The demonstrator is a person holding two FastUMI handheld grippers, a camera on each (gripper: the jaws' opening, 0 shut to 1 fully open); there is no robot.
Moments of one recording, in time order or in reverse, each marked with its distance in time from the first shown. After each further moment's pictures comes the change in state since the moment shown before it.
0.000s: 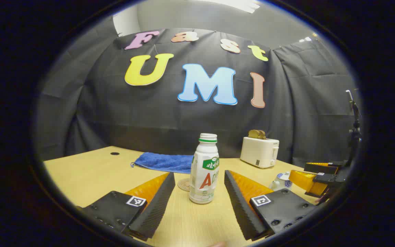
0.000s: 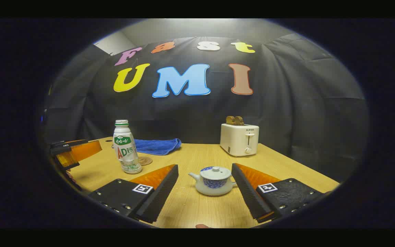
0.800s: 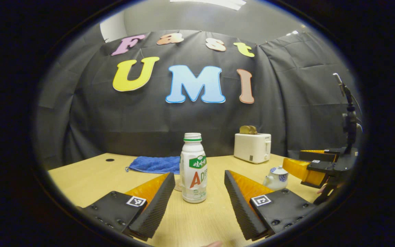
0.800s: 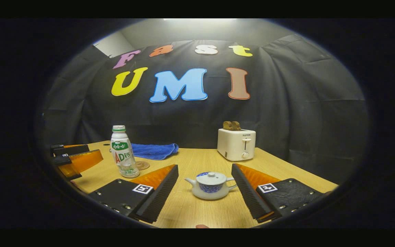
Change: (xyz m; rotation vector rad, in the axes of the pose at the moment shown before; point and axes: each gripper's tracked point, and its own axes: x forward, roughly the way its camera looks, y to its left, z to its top) left arm -0.005 -0.019 -0.004 0.049 0.009 -0.052; right arm 0.001 -0.010 0.013 0.011 -0.046 -0.028
